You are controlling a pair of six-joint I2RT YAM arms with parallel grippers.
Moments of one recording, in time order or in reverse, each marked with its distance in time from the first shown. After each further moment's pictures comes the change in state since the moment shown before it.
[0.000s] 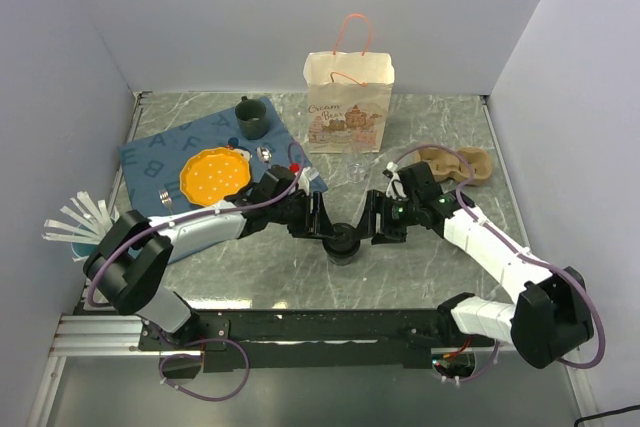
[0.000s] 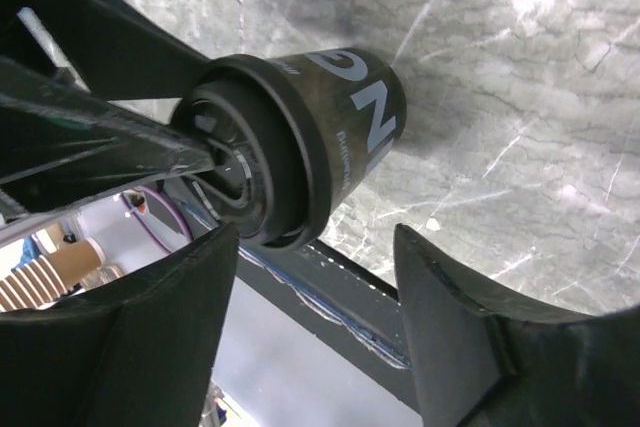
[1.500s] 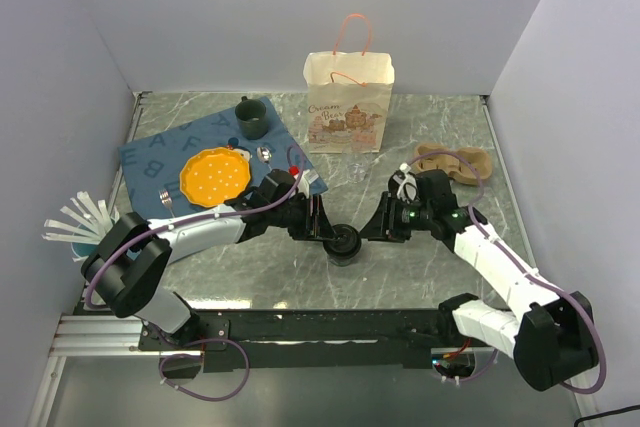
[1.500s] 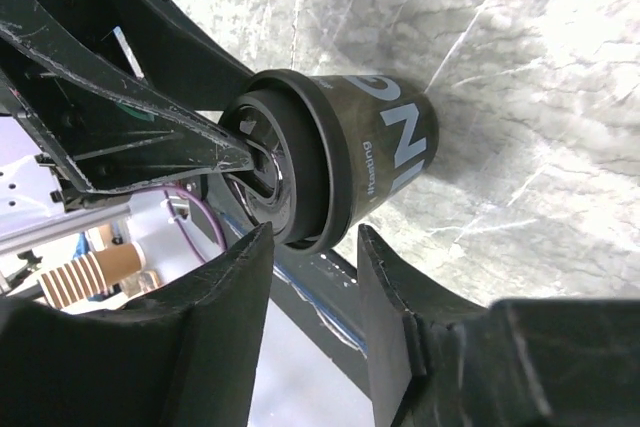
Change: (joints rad) left arm -0.018 -0.011 -0.036 0.039 -0.032 -0.023; right arm -0.090 -0.119 -0.142 0.173 -0.131 0.035
